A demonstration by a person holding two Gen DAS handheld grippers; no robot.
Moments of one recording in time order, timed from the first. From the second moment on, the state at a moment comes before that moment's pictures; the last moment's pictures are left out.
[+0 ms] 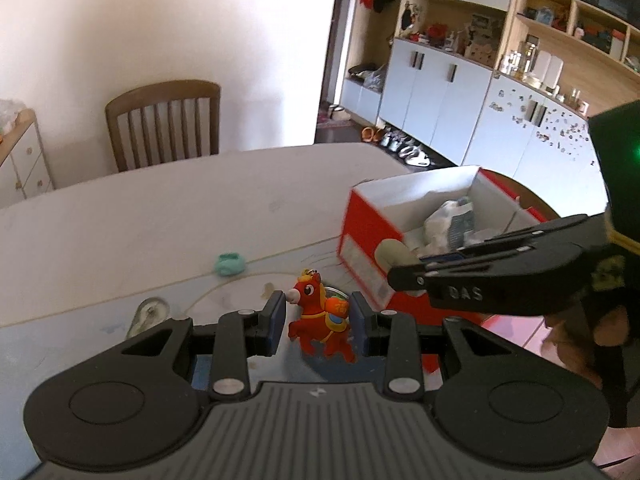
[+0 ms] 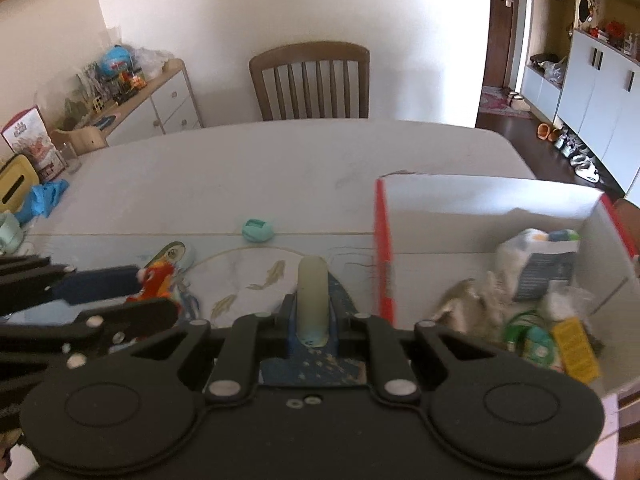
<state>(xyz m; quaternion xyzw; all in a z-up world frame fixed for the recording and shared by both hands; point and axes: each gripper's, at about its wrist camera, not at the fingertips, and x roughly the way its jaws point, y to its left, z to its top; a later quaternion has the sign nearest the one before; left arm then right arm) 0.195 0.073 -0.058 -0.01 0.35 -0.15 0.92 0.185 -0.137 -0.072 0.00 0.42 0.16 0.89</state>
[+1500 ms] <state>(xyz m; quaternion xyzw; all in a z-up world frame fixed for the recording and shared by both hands) 0.314 -0.143 -0.112 0.08 0.44 -0.18 0.87 0.238 -0.338 -0.123 0.00 0.45 0.11 0.89</state>
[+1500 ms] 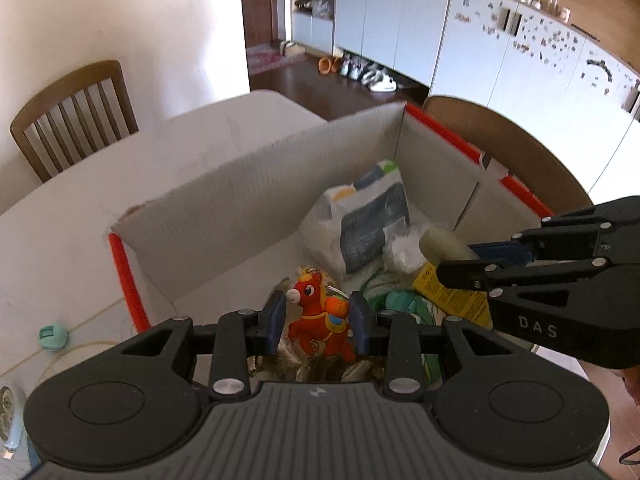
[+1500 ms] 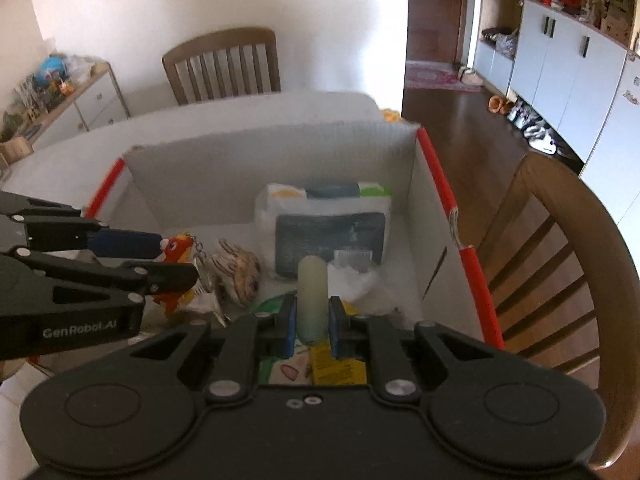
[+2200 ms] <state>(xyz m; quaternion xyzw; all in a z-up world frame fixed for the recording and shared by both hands) 0.305 -0.151 -0.125 0.08 0.46 -0.18 0.87 0.234 -0.353 -0.130 0.00 0.46 0.12 0.88</state>
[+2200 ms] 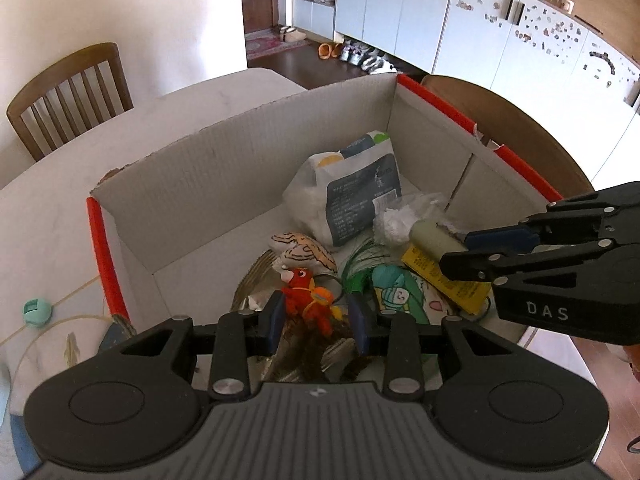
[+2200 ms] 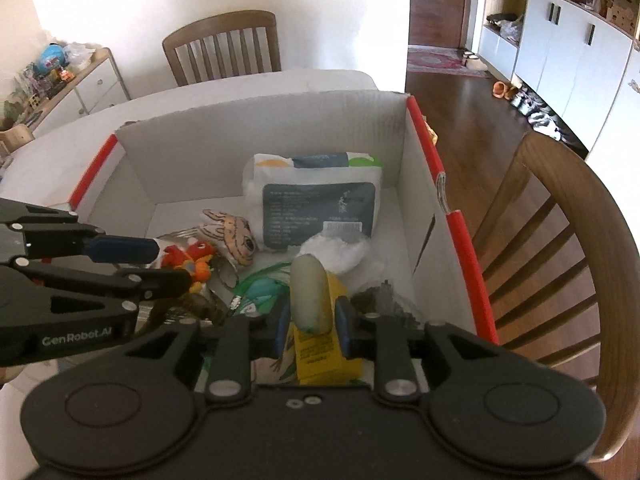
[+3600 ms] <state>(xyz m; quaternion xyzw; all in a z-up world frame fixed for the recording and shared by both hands) 0.204 -0.018 -0.038 -0.01 0.35 -0.16 0.92 0.156 -0.249 -0.049 0.04 0.38 0.16 0.91</state>
